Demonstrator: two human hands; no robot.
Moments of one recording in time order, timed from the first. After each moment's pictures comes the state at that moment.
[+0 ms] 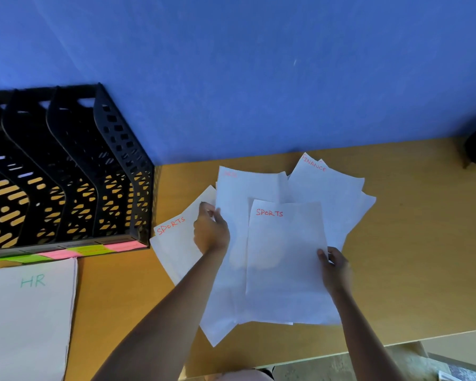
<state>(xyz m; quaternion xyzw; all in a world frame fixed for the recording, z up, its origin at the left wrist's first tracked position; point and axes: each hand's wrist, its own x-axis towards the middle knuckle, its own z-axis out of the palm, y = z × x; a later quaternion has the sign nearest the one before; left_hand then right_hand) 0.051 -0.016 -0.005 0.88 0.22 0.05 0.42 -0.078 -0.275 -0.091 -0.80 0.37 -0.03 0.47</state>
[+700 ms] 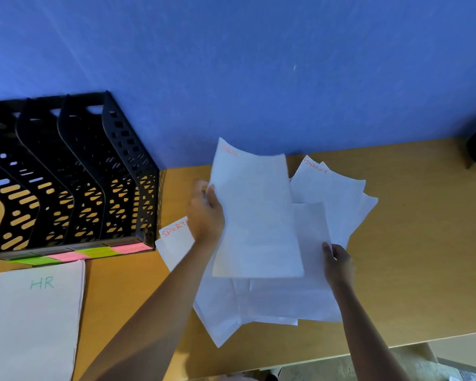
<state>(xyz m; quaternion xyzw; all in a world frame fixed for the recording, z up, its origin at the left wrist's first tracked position) 0.068 0.004 0.041 0.85 0.10 0.15 0.49 -0.064 -0.269 -0.075 -0.79 0.40 -0.06 0.47</state>
